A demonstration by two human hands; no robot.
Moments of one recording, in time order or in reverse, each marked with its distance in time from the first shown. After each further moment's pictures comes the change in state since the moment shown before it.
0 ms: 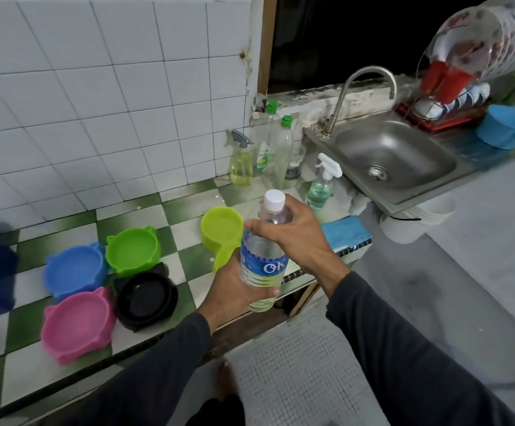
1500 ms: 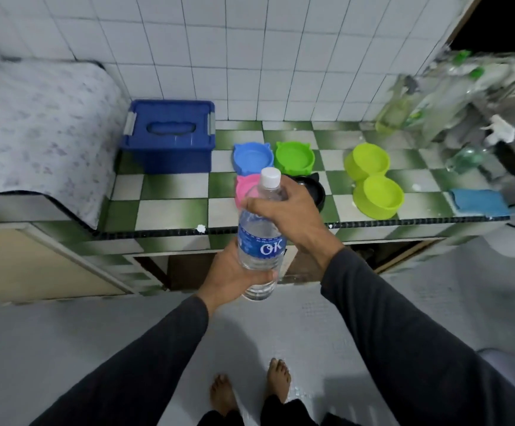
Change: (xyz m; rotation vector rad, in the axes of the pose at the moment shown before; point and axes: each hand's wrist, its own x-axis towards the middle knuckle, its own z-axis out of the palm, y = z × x) left_hand -0.367 -0.064 -0.231 -0.049 0.283 -0.236; right_hand -0.237 -0.043 0.334 -0.053 -0.401 0.032
